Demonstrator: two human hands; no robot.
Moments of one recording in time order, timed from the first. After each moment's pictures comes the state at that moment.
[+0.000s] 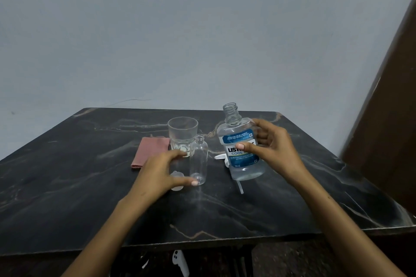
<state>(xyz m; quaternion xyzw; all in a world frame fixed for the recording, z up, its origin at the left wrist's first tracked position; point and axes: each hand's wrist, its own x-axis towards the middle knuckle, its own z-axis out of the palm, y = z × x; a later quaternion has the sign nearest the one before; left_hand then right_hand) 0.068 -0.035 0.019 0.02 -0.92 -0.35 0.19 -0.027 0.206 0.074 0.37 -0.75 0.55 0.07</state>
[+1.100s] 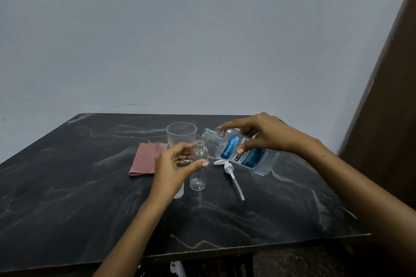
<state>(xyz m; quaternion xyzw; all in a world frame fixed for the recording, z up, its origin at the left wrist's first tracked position) 0.042 -0.009 0.021 -0.01 -0.77 -0.54 0.34 -0.061 0.193 0.130 0.49 -0.86 0.14 0.05</state>
